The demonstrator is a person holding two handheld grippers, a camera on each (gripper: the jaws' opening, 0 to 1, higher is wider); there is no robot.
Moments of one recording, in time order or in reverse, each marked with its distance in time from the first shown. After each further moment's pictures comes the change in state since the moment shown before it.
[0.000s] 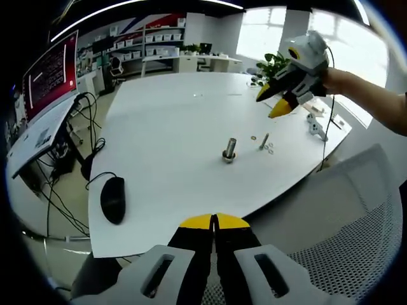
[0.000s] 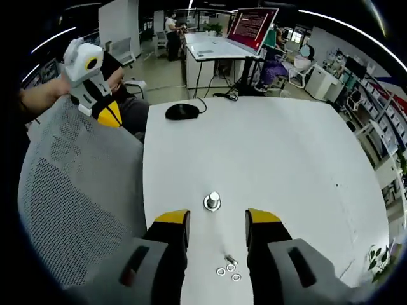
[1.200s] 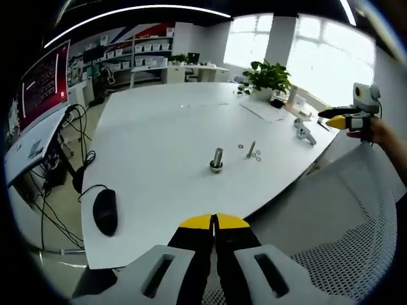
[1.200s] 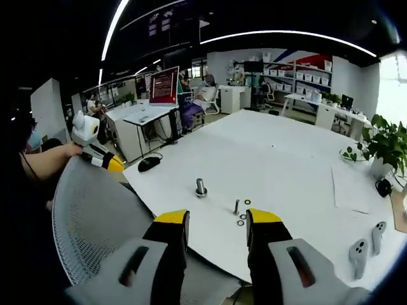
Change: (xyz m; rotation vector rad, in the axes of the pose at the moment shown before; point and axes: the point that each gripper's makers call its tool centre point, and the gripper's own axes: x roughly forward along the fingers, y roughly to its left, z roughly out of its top) left arm -0.003 -0.014 0.011 0.052 -0.070 -0.079; right arm -0.129 0.062 -0.095 0.579 -0.383 -0.421
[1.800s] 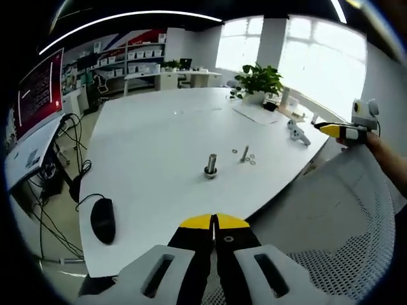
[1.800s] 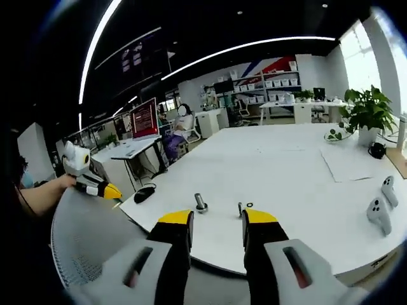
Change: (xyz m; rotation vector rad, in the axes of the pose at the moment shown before) left arm -0.002 -0.005 0.009 0.027 -0.052 -0.028; right arm 0.005 0.007 -0.018 0.186 -0.137 -0.065
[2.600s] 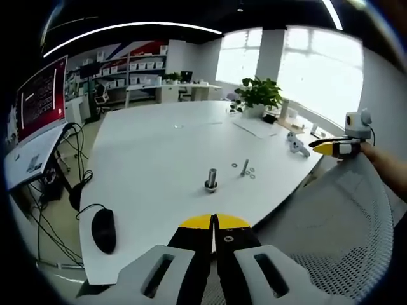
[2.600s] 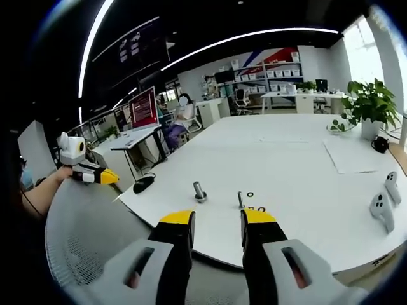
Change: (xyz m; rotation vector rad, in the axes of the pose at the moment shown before) left arm -0.002 0.001 0.015 0.004 -0.082 0.006; right arm 0.004 -0.001 -0.011 0.000 0.072 0.031
